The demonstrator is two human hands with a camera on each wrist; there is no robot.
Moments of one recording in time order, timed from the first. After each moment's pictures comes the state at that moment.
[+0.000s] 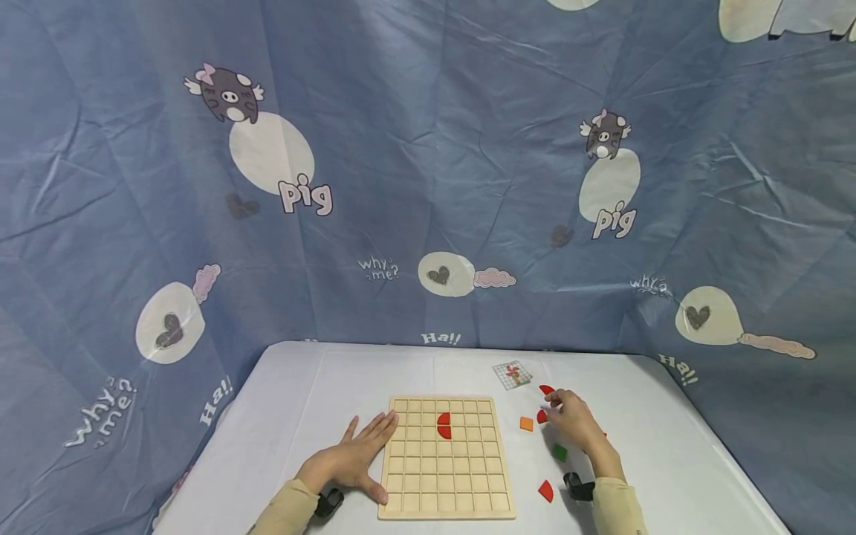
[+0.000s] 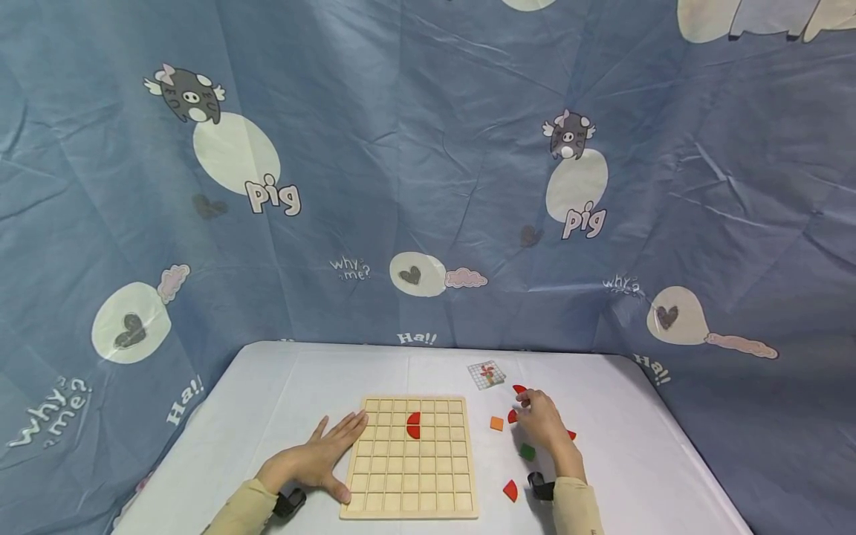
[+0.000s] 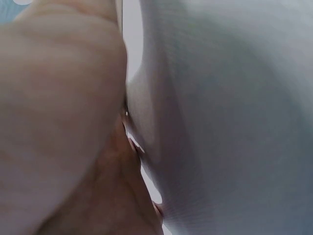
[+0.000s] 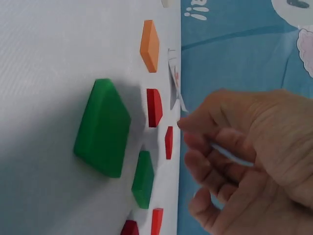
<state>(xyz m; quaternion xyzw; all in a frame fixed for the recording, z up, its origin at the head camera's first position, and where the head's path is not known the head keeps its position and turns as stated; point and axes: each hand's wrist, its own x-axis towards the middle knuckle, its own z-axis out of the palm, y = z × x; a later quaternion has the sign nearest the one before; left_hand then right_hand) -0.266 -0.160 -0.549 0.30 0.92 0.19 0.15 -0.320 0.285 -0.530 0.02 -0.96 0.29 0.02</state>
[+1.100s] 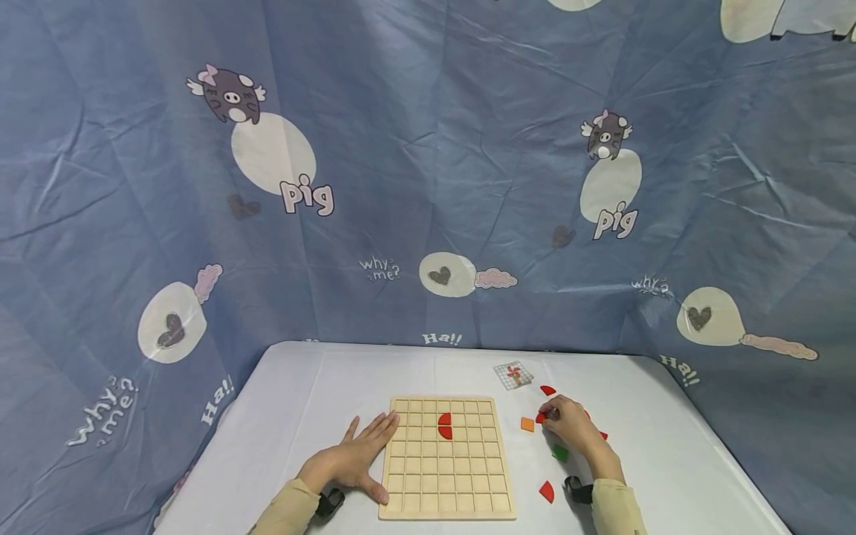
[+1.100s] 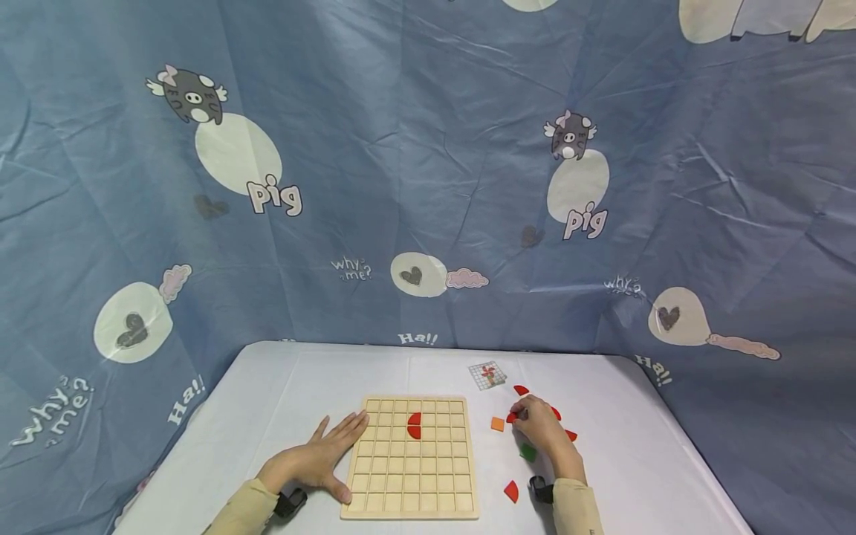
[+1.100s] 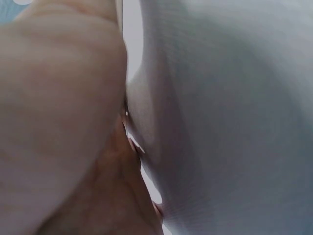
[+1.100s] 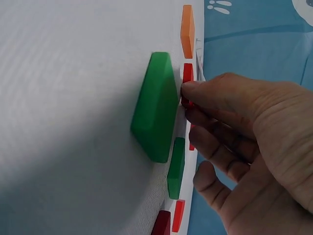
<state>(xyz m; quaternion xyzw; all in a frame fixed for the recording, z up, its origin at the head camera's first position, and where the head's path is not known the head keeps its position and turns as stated) -0.267 -0.159 -0.549 0.30 0.92 0.19 0.16 -0.326 0.281 -0.544 0.02 -0.96 0.28 0.00</state>
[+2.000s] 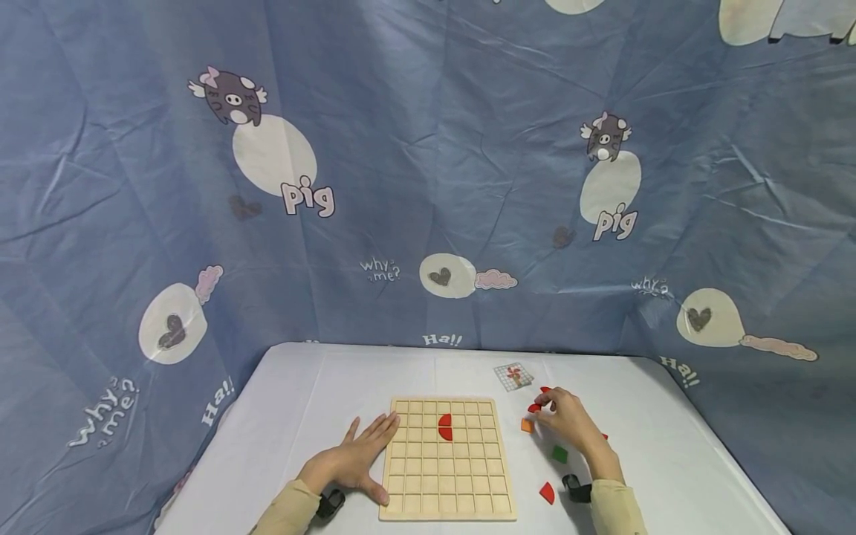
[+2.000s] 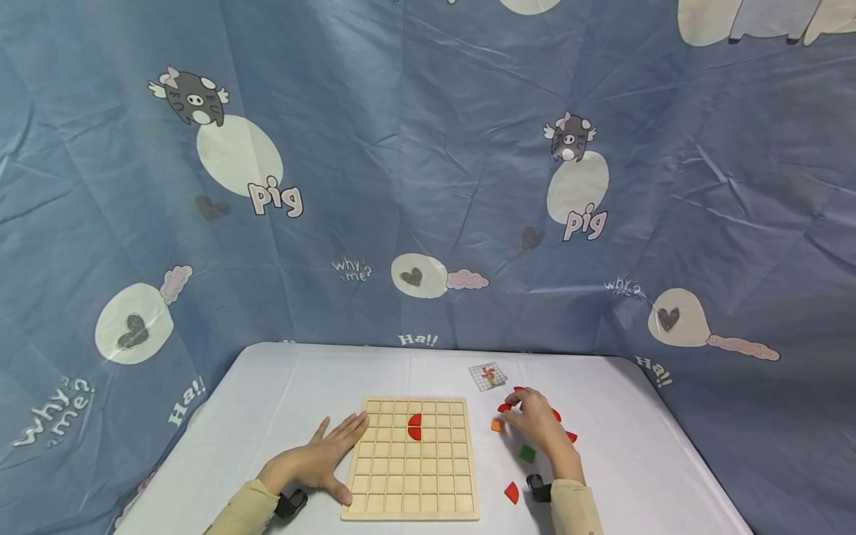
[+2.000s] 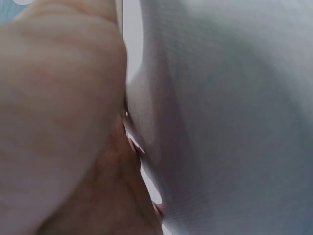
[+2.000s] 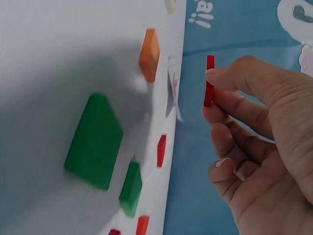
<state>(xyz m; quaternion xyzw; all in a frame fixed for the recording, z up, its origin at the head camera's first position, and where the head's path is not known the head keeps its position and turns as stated) -0.267 -0.159 -0.550 0.30 0.92 0.19 0.15 -0.321 0.272 -0.526 0.07 -0.95 0.29 0.06</state>
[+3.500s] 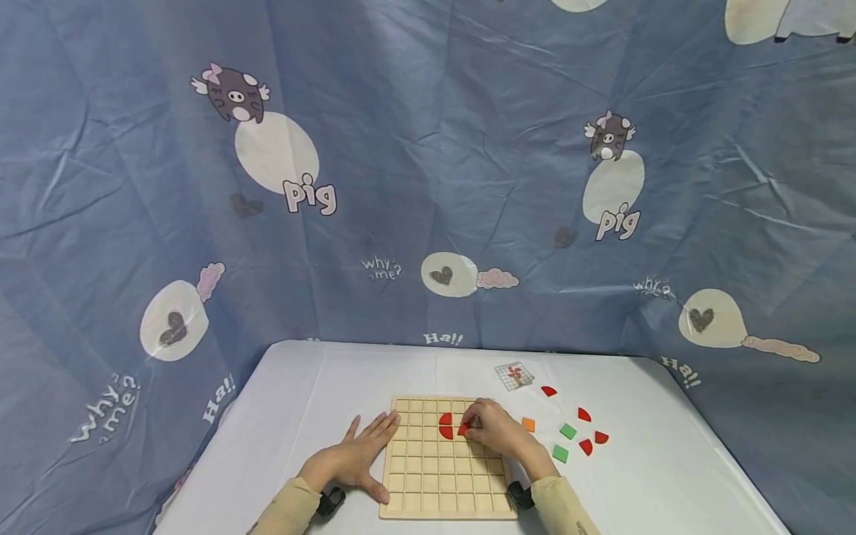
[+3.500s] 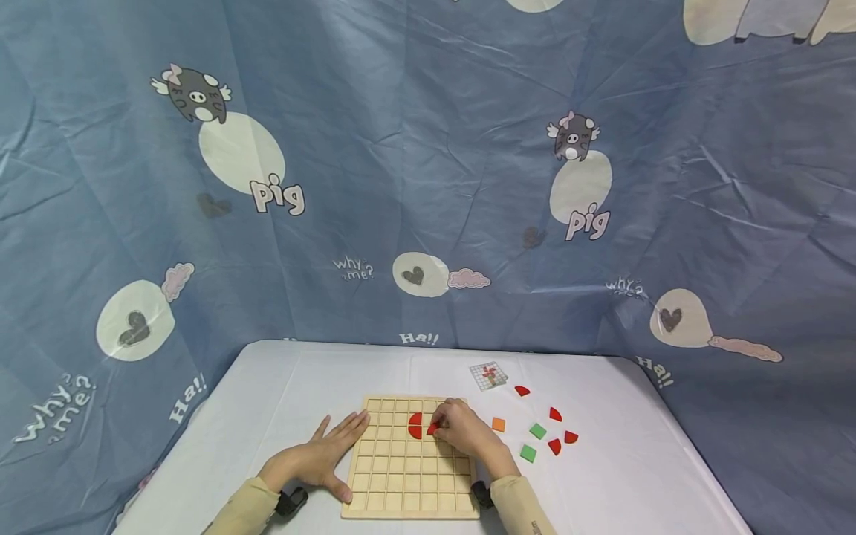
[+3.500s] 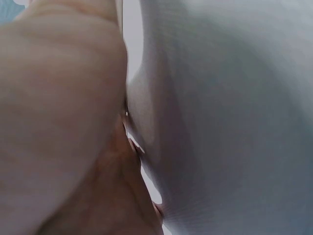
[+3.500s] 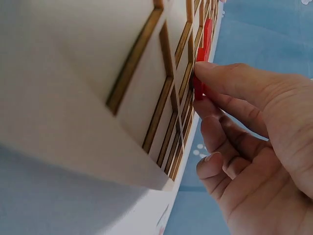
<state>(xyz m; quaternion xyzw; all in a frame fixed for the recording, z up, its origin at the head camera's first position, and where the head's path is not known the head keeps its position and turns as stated) -0.269 -0.159 -0.552 0.30 0.93 0.17 0.15 -0.315 0.158 -0.539 0.30 -0.92 0.25 0.01</state>
